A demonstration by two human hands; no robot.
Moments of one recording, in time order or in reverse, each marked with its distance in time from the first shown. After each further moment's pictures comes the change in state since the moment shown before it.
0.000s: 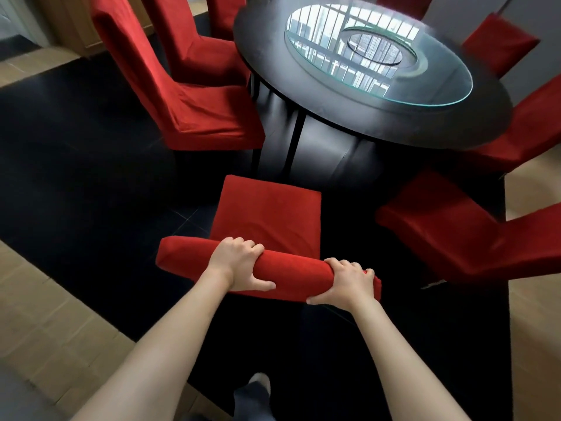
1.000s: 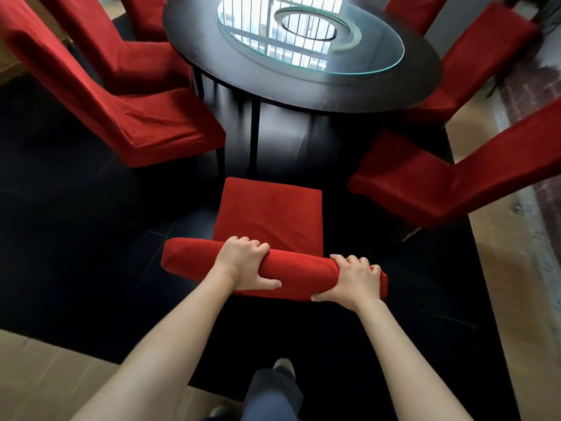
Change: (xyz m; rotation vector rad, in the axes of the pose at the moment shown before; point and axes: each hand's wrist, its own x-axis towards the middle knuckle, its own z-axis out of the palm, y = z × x) left_hand -0.010 -0.016 -0.007 0.052 -0.019 0.295; right_hand -0.067 -0.039 0.029 0.046 0.062 0.269
